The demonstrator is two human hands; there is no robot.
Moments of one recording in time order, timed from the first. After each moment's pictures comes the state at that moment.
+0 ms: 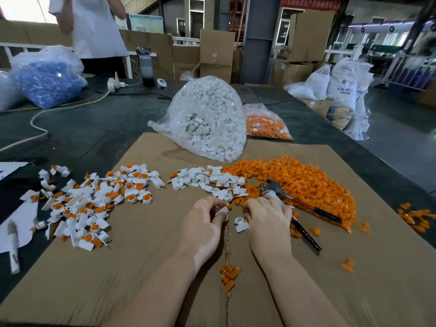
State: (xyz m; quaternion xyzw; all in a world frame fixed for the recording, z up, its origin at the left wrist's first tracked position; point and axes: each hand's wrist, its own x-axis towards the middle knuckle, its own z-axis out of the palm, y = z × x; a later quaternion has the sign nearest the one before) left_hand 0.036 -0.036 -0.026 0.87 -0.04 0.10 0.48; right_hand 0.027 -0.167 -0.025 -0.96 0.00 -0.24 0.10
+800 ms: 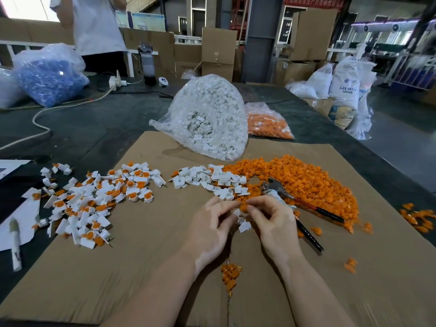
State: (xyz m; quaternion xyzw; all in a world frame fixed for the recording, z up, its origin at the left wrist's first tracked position) left_hand 0.028 -0.038 -0.018 0.86 -0.16 0.13 0.46; right_hand 0.019 -0.177 -0.012 -0.81 -0.04 -0.19 0.55
